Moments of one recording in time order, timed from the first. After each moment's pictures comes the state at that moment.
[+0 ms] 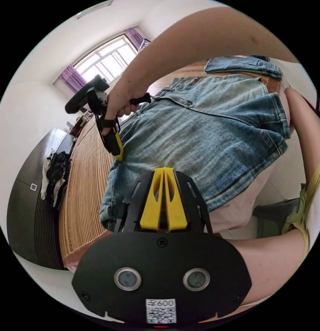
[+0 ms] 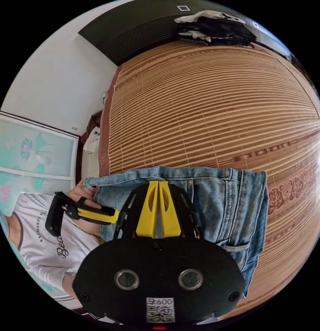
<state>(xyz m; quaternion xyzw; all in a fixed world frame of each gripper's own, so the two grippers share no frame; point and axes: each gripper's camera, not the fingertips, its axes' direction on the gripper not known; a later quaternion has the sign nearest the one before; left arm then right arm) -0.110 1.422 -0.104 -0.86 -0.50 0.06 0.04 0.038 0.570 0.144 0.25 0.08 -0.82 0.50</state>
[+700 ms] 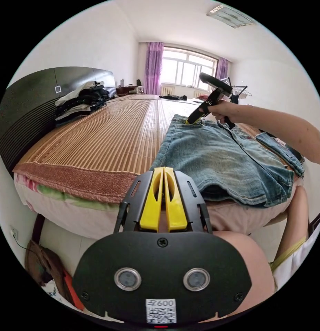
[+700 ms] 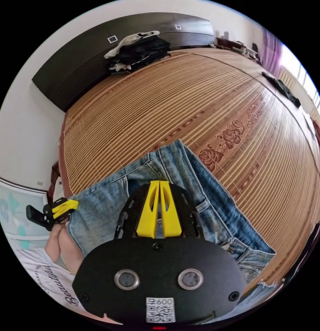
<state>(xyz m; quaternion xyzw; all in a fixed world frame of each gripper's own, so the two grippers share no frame) -0.112 1.202 -0.086 -0.63 -0.76 0.07 0.14 0.051 0.422 -0.054 0.41 0.01 -0.66 0.63</state>
